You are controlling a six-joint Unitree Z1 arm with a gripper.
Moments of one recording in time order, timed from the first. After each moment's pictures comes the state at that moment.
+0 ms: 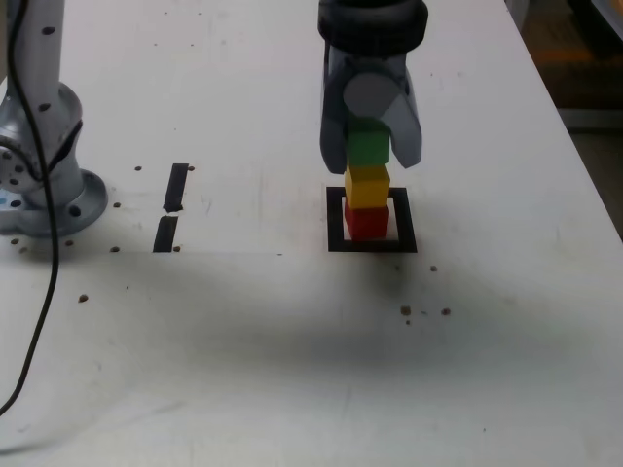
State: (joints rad) arm -0.19 1.90 -1.62 1.30 -0.02 -0.10
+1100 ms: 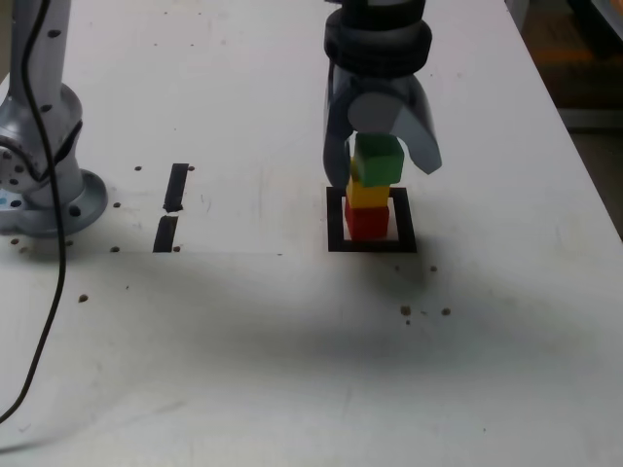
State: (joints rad) arm -0.19 1.92 -1.59 1.27 -0.01 -0.10
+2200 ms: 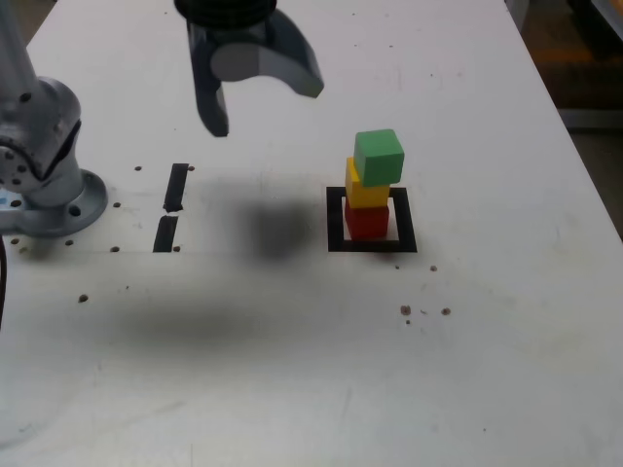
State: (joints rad) arm -0.15 1.53 -1.18 1.23 0.12 -0.29
